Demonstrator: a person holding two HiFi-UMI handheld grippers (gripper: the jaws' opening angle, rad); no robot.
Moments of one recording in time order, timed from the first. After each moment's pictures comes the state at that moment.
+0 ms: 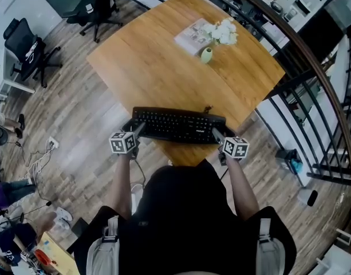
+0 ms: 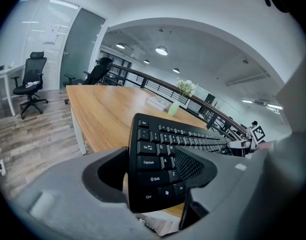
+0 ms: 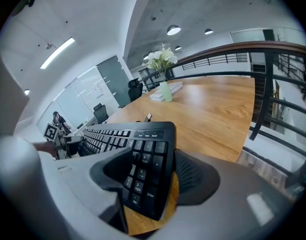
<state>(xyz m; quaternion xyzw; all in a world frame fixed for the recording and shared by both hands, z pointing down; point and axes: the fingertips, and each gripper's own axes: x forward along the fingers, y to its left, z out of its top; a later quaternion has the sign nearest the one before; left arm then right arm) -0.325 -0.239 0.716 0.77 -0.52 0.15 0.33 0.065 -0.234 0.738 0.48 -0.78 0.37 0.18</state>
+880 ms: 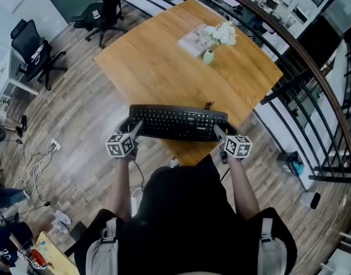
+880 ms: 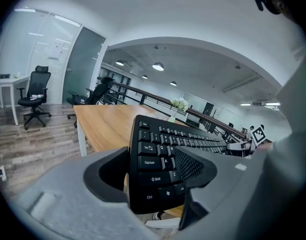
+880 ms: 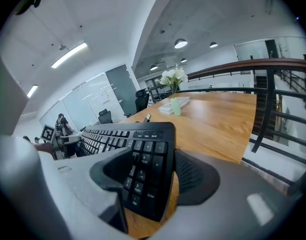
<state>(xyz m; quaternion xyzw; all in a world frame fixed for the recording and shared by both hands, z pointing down) -0.347 -0.198 0.648 0.78 -0.56 0.10 0.27 0.044 -0.211 0.681 0.48 -0.81 0.32 0.14</state>
